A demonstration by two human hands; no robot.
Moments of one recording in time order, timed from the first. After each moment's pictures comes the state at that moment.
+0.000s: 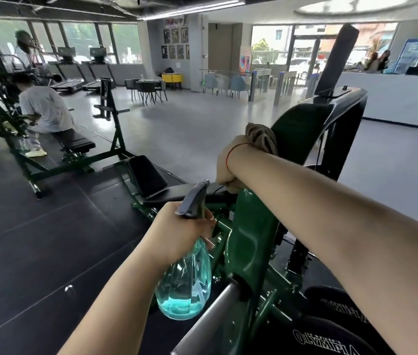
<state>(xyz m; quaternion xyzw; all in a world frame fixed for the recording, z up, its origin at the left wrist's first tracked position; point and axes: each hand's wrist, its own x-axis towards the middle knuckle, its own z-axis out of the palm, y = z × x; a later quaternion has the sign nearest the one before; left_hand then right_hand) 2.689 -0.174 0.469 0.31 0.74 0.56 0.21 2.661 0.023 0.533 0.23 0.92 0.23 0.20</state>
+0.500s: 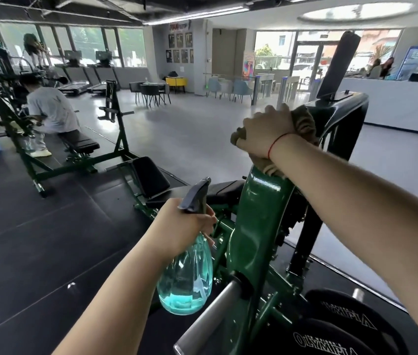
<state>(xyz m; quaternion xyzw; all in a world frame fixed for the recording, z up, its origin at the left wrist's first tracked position) 2.689 -0.182 0.467 0.31 0.73 0.57 0.21 2.702 0.058 0.567 0.28 0.92 0.26 -0.09</state>
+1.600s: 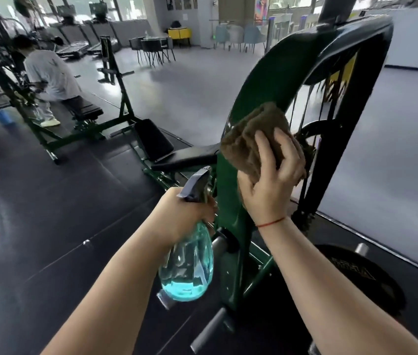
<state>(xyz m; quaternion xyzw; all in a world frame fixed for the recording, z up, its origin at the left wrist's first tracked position) 2.744 -0.143 0.423 0.22 0.76 0.54 0.27 2.782 0.041 0.354 0.15 0.72 -0.04 -0.68</state>
